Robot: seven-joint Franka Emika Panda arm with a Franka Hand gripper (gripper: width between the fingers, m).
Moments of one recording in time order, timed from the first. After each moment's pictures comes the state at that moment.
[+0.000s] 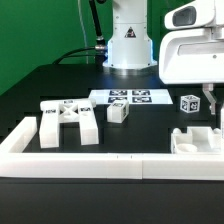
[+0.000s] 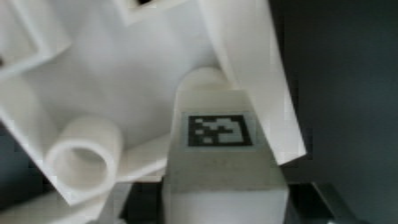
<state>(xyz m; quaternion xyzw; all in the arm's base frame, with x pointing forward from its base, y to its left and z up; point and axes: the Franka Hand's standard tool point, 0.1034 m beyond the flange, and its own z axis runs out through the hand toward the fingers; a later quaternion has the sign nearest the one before) 0.678 0.109 0.083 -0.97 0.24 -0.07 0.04</state>
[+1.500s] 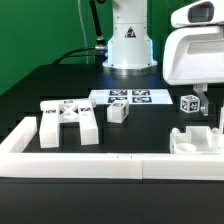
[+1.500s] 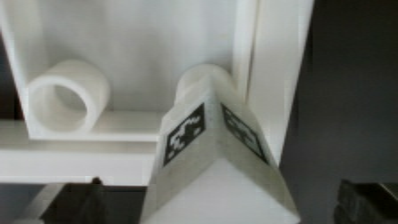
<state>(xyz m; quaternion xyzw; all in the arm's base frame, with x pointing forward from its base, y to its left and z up) 0.677 0.113 0.084 -0.99 -0.07 -0.08 0.00</state>
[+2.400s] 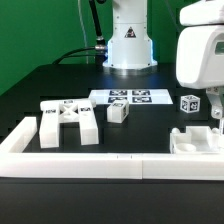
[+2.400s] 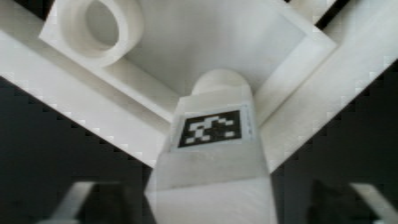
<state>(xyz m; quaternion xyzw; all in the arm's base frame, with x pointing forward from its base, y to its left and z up) 0.677 0.112 0.082 -0.95 -0.29 -0.08 -0.02</state>
